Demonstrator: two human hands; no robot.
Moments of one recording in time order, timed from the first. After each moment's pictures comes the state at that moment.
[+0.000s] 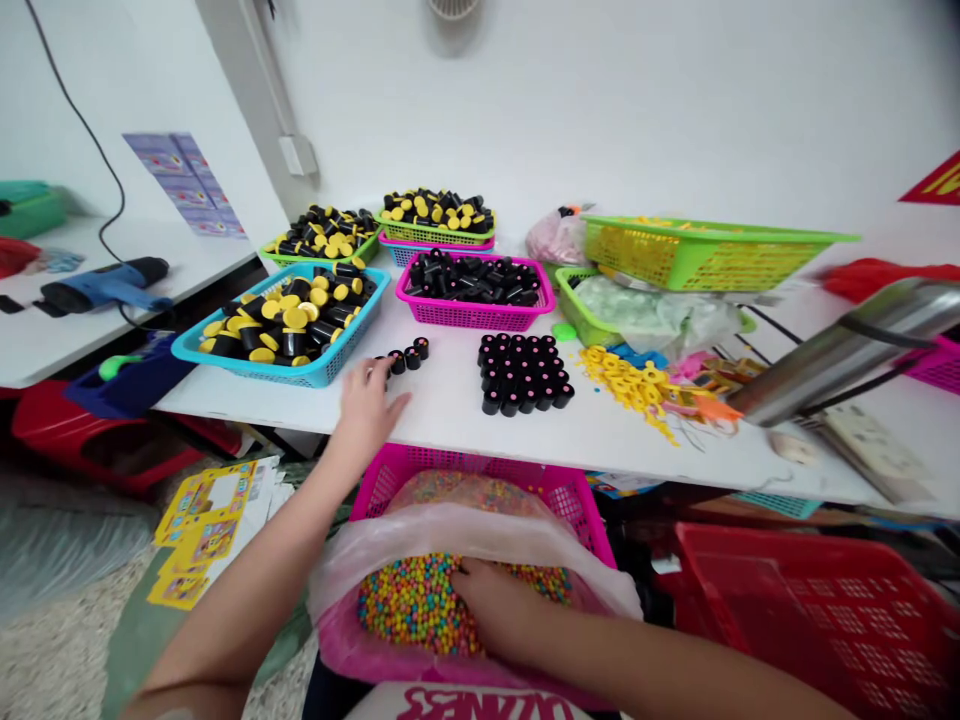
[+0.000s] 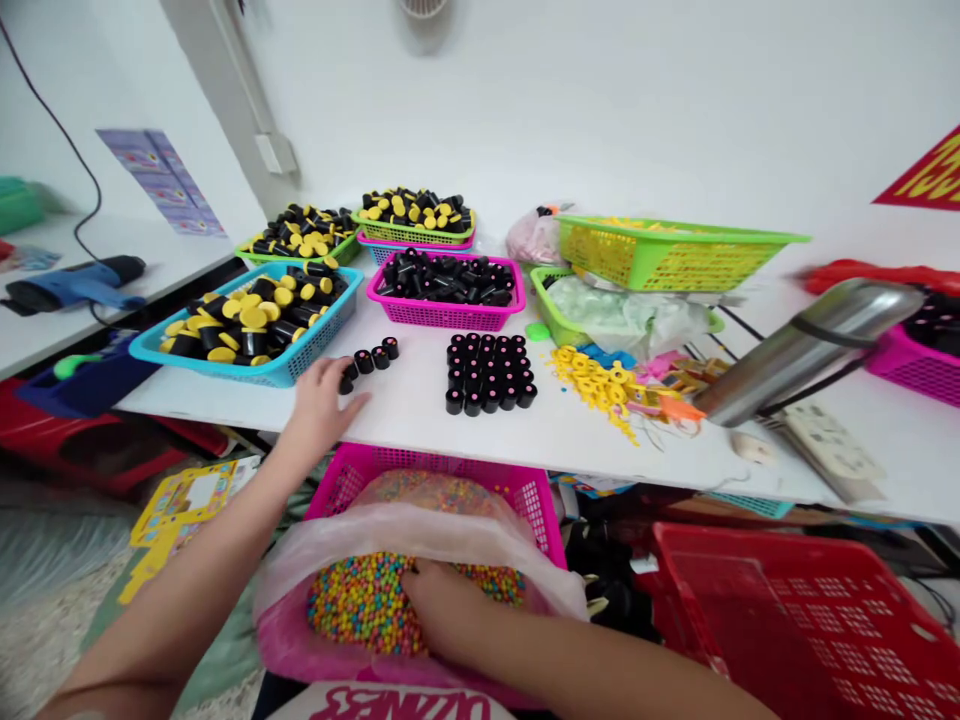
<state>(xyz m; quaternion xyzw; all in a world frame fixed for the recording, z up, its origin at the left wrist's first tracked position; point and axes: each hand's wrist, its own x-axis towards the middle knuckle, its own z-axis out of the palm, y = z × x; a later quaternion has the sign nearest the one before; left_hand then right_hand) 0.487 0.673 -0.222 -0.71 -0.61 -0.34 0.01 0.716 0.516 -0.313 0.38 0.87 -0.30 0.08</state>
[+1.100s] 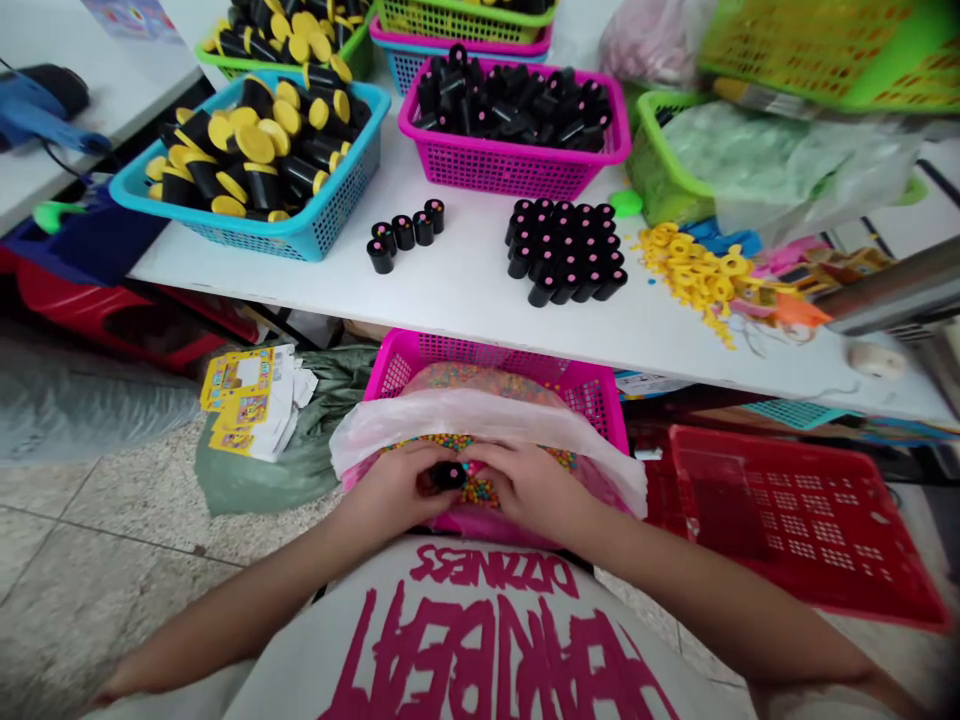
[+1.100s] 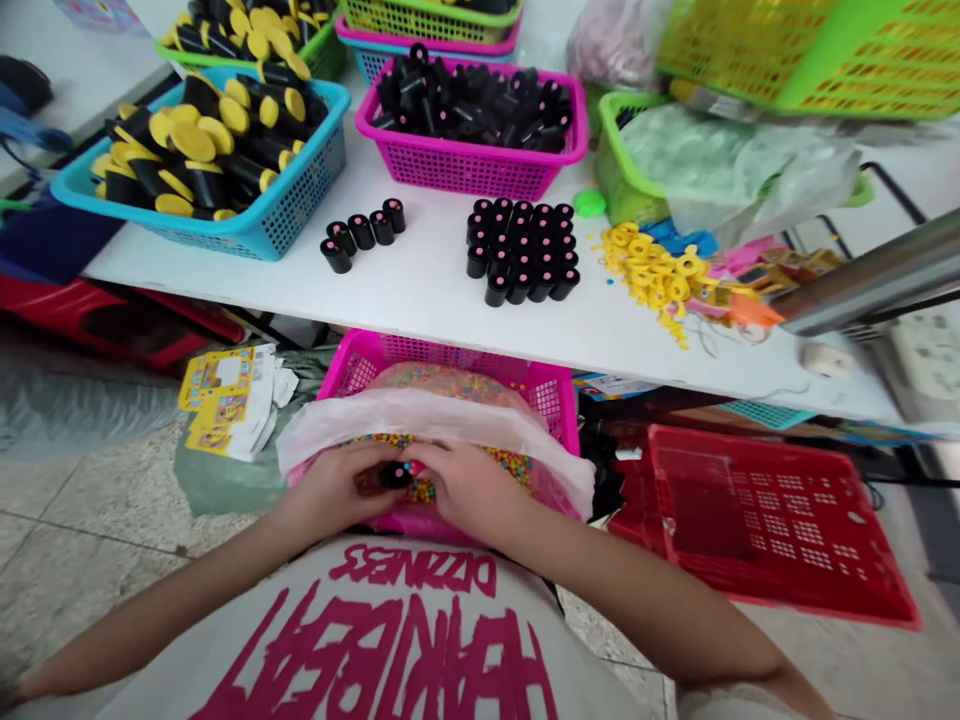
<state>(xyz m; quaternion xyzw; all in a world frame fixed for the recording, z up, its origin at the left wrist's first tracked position) 0.527 0.474 -0.262 -0.74 -0.52 -0.18 -0.39 0.740 0.504 -0.266 0.34 0.85 -0.37 -0.18</state>
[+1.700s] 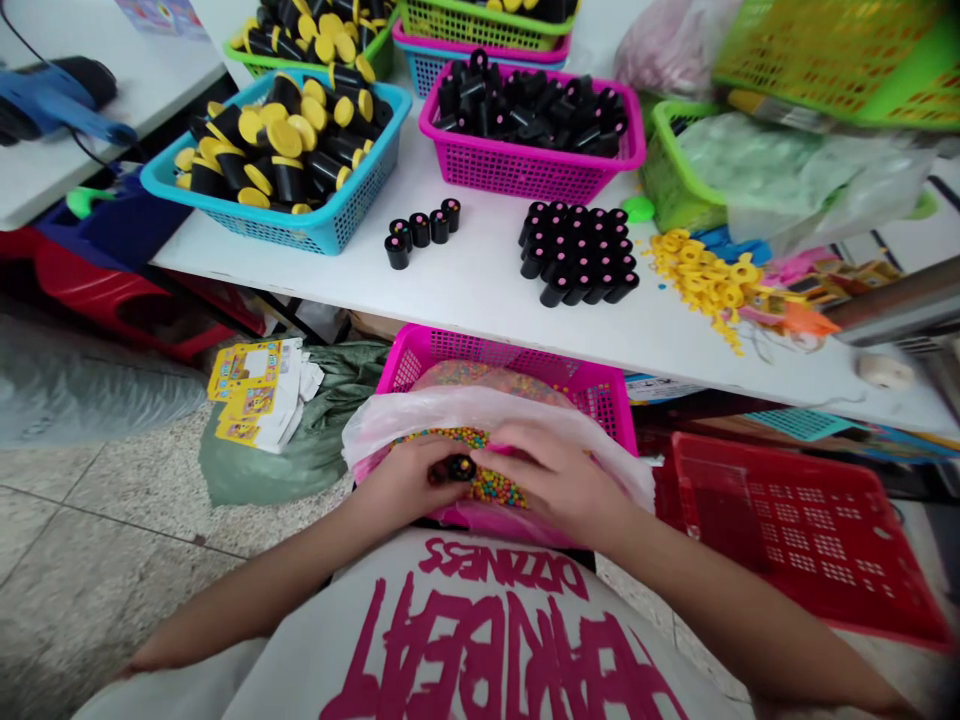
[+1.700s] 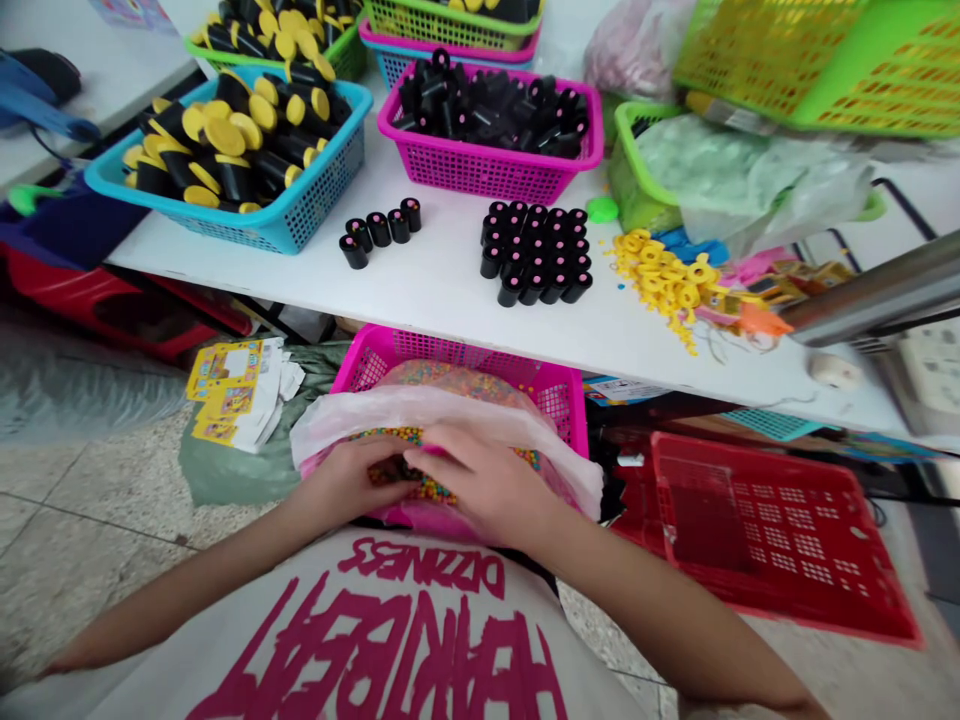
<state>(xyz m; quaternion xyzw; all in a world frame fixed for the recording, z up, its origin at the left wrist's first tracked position) 0.526 0.471 -0.269 -0.74 -0.50 -0.21 -0.39 0.751 0.504 -0.235 0.28 0.90 -0.25 -0.19</state>
